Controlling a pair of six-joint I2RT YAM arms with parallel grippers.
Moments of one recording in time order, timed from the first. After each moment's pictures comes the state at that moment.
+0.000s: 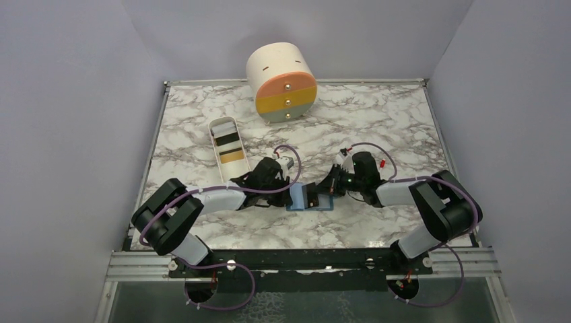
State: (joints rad) left arm -0.76 1.51 0.61 0.07 0.26 -0.49; right arm 0.45 1.56 0.45 0.49 -0.58 0.80
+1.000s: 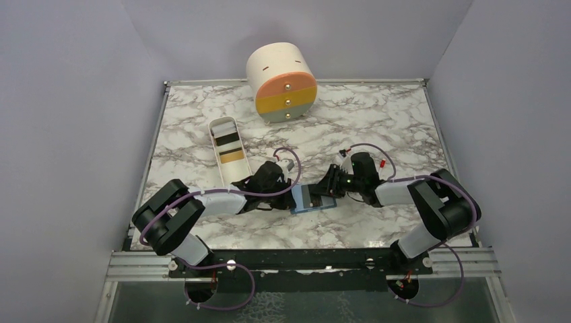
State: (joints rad) left arm -0.80 1.51 0.58 0.14 0.25 -0.60; right arm 0.44 1.60 0.44 0.51 -0.59 0.81
